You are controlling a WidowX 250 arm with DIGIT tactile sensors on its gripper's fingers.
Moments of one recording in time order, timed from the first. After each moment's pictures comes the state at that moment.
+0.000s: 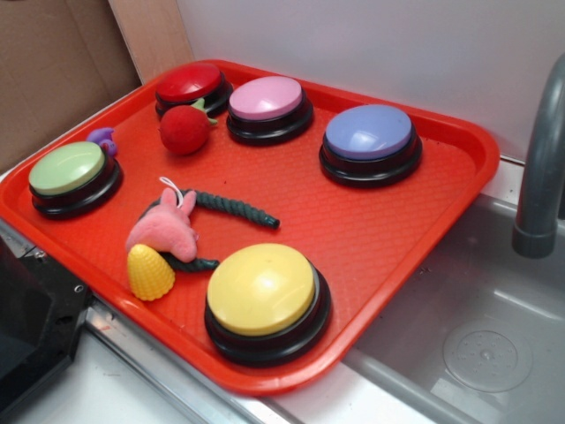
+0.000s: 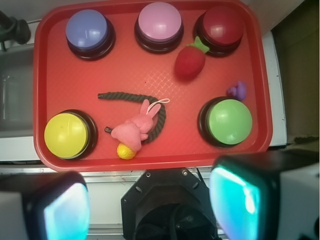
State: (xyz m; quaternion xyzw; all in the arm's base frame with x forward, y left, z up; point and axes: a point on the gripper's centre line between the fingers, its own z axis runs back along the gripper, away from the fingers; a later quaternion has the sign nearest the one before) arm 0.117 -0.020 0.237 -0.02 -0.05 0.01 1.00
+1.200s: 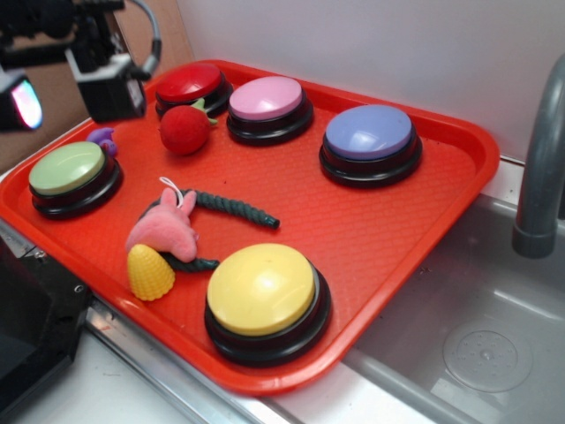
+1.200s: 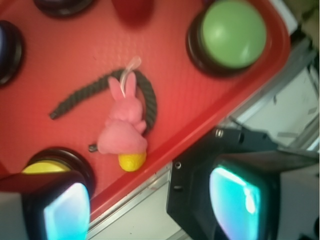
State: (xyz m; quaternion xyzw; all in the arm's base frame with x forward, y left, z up) arm 0.128 -0.030 0.129 -0.03 0.07 0.35 0.93
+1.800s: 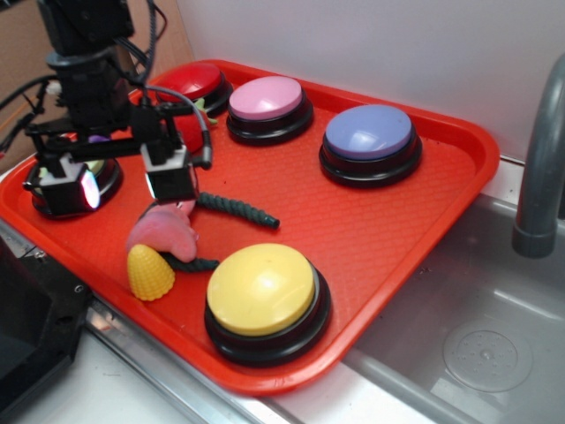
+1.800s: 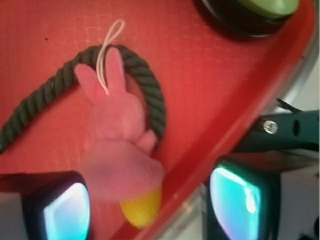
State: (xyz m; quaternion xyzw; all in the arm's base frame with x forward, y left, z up) arm 0.139 -0.042 0.070 0.00 0.06 0.40 0.92
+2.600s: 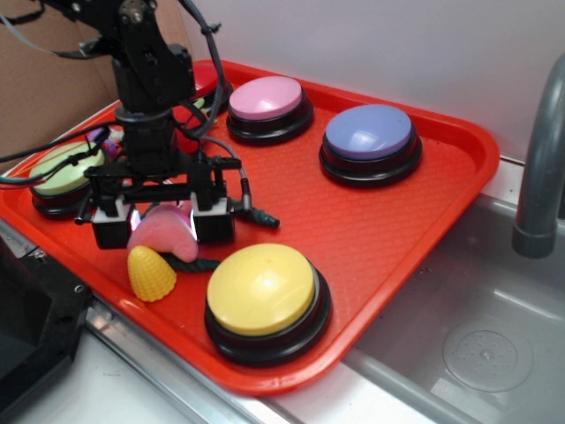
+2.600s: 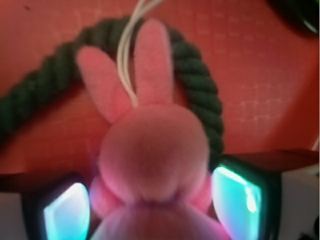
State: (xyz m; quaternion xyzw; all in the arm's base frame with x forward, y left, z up) arm 0.155 -0.049 0.025 0.03 0.07 0.40 0.91
